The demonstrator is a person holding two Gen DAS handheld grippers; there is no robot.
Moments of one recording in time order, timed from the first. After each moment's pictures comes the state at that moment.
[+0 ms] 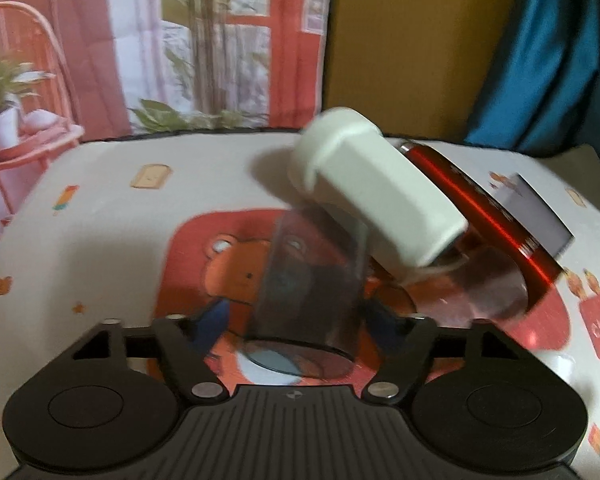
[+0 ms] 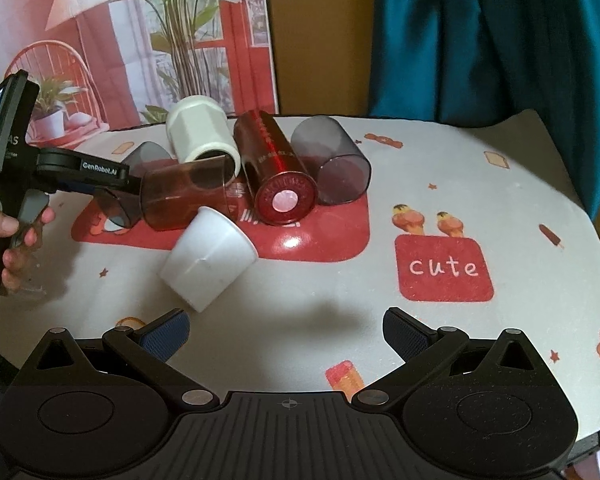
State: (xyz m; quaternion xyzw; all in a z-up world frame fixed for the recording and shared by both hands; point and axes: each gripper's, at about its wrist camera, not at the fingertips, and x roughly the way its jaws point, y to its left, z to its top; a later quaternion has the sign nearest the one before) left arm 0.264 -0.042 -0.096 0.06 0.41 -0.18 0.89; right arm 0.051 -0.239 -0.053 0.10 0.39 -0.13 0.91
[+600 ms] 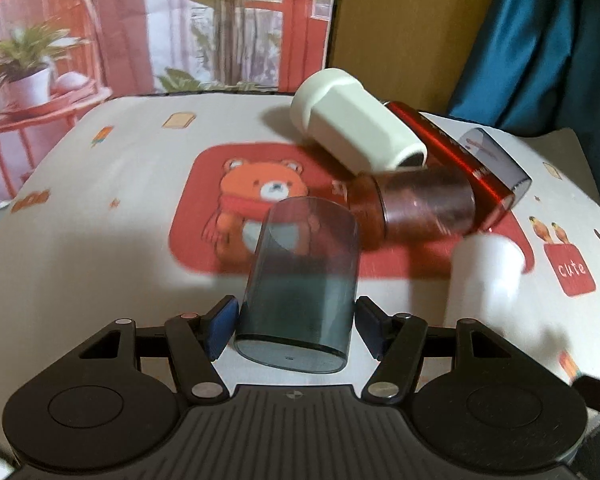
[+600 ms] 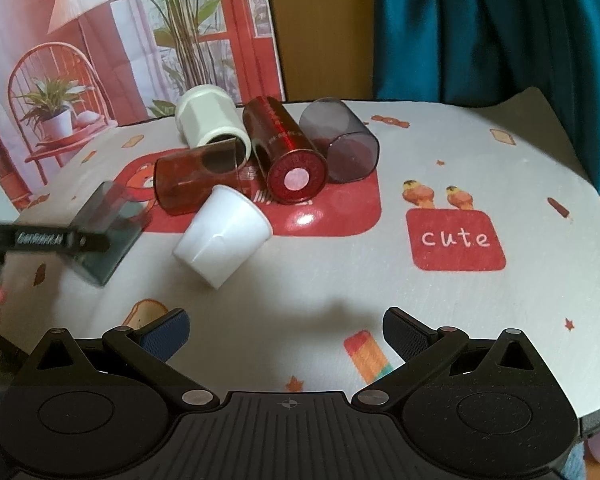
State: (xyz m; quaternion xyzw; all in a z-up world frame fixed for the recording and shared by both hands) left arm 0.167 -0.019 -0.087 0.04 0.43 -0.15 0.89; right arm 0.037 -0.233 -0.059 0.12 0.39 -0.12 0.90
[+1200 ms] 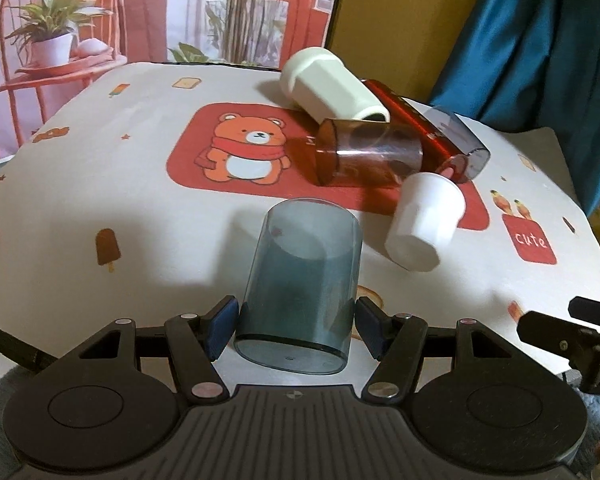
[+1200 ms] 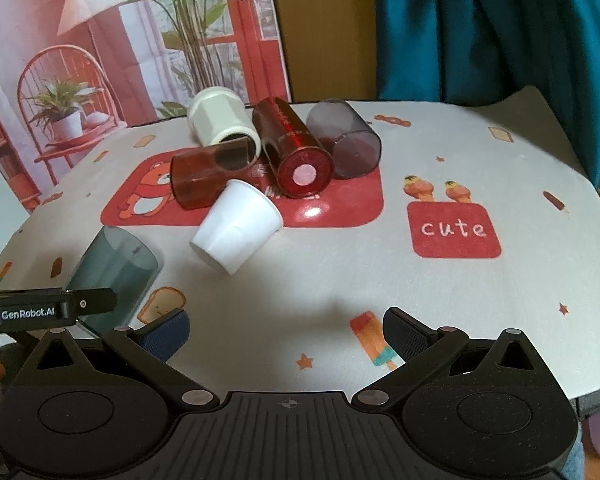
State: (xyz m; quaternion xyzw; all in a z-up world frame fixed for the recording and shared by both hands) left arm 0.091 -0.021 -0.085 0.00 0.44 -0.14 0.89; right arm 0.019 -0.227 -0.050 0.13 0.39 -0.11 0.90
